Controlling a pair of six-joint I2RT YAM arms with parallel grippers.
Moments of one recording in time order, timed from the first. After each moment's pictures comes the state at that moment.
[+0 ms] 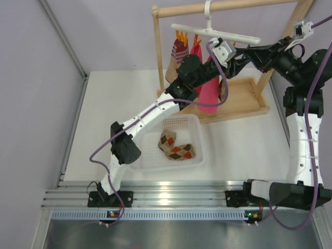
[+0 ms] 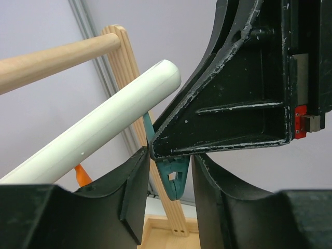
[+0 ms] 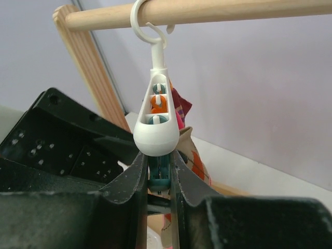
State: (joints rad) left arm -0.90 2.14 2.30 0.30 0.31 0.11; right arm -0.14 1.24 1.57 -0.06 -0.83 0.39
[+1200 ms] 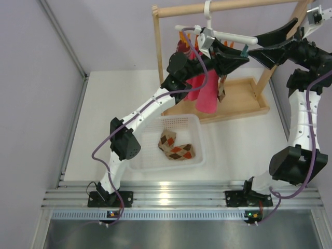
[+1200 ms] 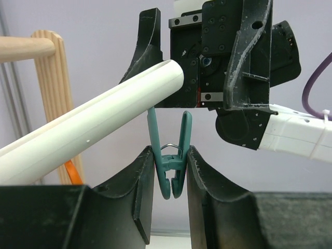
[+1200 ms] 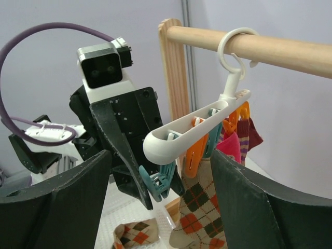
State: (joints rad) left arm -0.80 2.17 2.29 0.54 0.61 -0.43; right arm -0.28 1.52 1.68 0.97 -1.29 1.23
